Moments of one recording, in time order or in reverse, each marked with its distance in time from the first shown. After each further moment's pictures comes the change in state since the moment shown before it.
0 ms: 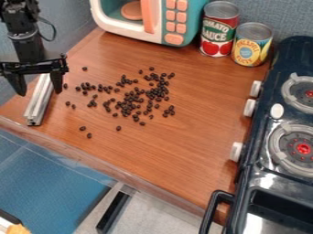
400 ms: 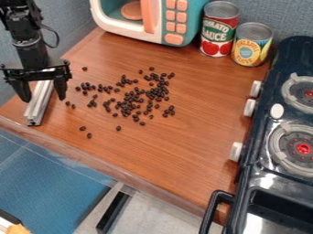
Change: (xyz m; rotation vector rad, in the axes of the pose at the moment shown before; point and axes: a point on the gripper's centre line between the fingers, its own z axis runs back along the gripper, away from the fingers) arm -0.004 -0.004 -0.012 -0.024 0.035 -0.029
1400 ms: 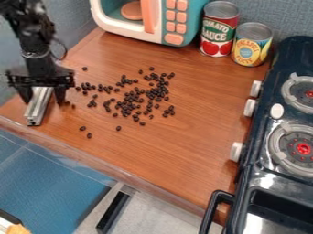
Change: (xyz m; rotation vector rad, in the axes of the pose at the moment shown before) arm 0.005 -0.003 -0.011 0.131 -0.154 -0.013
